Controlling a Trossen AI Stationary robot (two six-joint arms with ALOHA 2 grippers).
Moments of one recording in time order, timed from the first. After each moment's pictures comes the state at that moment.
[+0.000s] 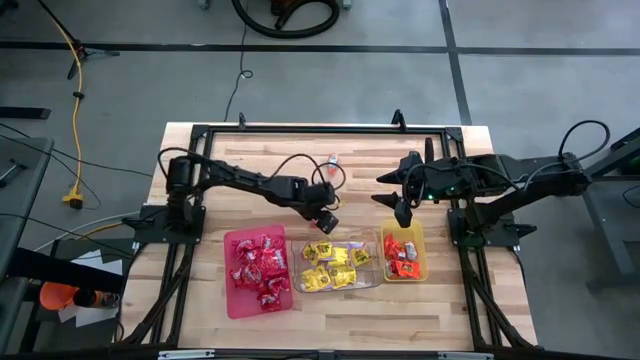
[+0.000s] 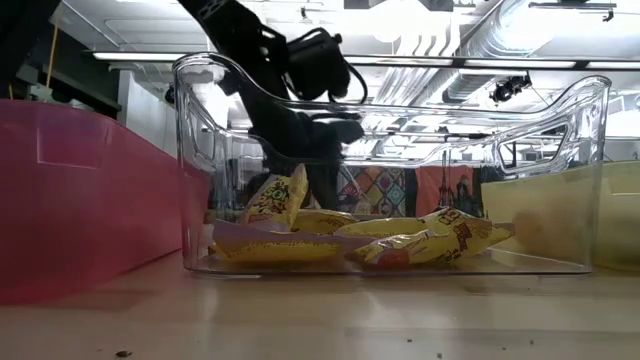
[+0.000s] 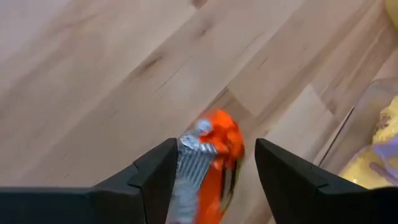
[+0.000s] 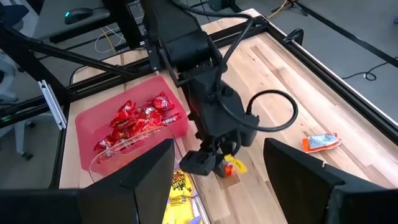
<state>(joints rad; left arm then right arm) 0.07 1.96 1.23 -0.36 0.01 -0.74 0.18 1.10 1.26 -0.69 0.32 0.41</state>
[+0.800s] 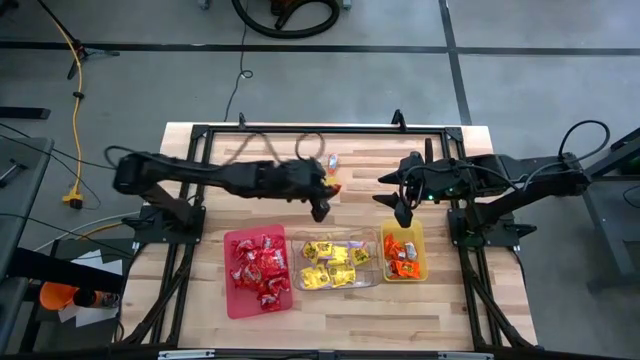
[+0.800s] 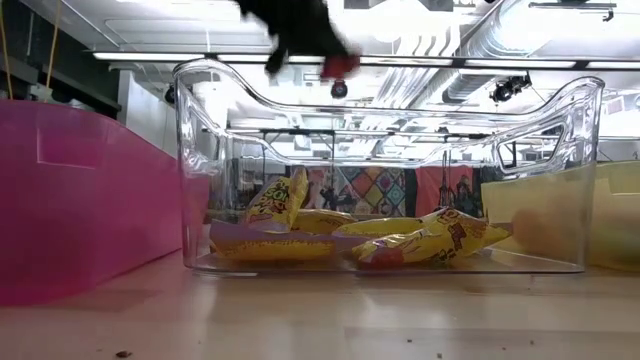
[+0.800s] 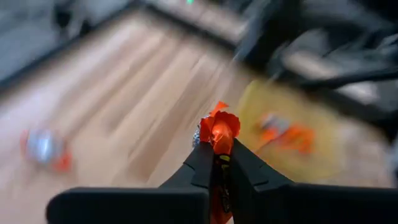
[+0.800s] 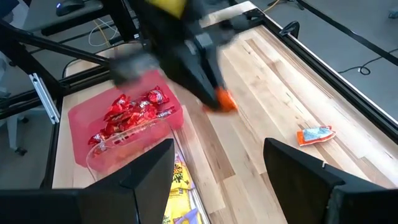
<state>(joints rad) 0.01 1.57 1.23 -0.21 -0.20 -0.41 0.18 1.10 1.26 -0.73 0.33 0.42</state>
